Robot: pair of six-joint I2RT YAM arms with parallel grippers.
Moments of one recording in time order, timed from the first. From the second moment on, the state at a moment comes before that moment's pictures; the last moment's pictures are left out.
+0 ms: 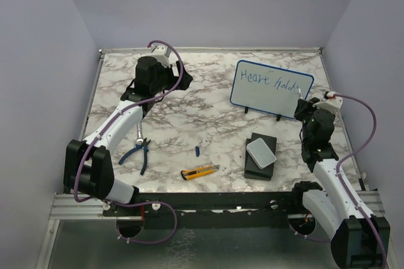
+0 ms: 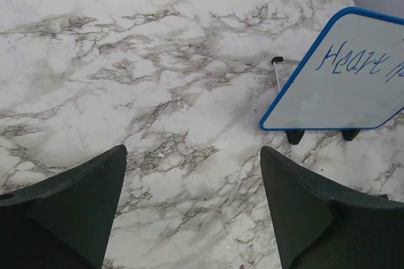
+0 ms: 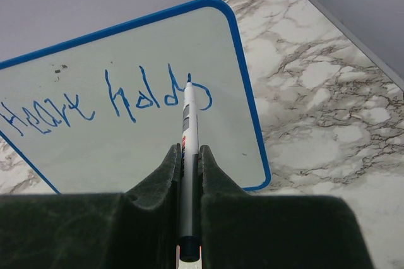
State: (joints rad) left arm -0.30 1.44 1.10 0.03 0.24 -0.32; right arm 0.03 0.81 0.41 0.29 0.27 0.34
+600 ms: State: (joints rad) left arm -0.30 1.44 1.10 0.03 0.24 -0.32; right arm 0.02 0.84 0.42 0.33 0.31 0.33
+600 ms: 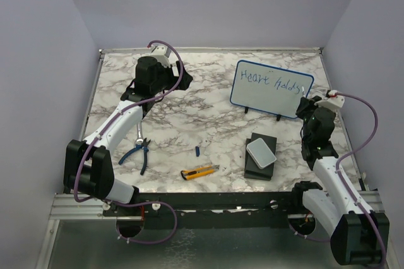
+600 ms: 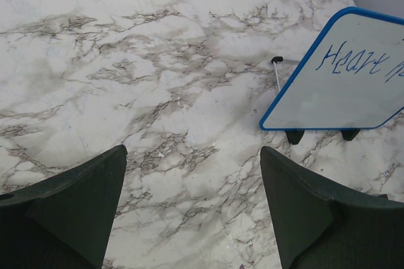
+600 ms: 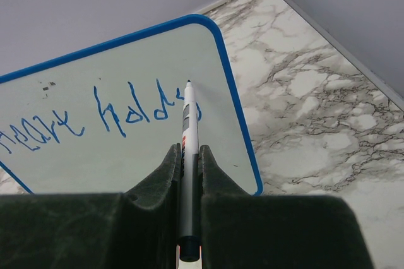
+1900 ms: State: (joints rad) left arm -0.30 1.44 1.10 0.03 0.24 -0.32; right arm 0.02 0.81 0.42 0.36 0.23 0.29
